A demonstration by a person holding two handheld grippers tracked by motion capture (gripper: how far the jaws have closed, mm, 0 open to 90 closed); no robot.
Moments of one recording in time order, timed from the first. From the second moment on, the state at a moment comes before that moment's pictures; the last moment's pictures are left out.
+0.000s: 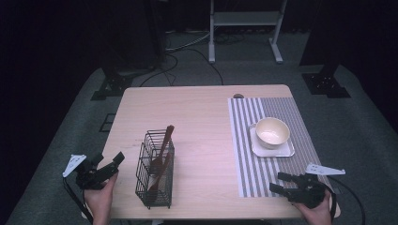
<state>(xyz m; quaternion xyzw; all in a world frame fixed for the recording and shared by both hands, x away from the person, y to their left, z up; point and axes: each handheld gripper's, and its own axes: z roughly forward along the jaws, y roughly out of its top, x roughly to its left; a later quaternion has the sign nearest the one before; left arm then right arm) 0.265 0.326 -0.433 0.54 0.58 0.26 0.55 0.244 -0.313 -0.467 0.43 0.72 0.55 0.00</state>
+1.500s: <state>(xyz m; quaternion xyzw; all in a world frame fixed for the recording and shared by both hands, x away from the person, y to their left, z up) 0.263 0.326 -0.433 0.56 0.58 0.27 0.53 0.278 -0.236 -0.405 0.35 0.78 0.52 -0.06</state>
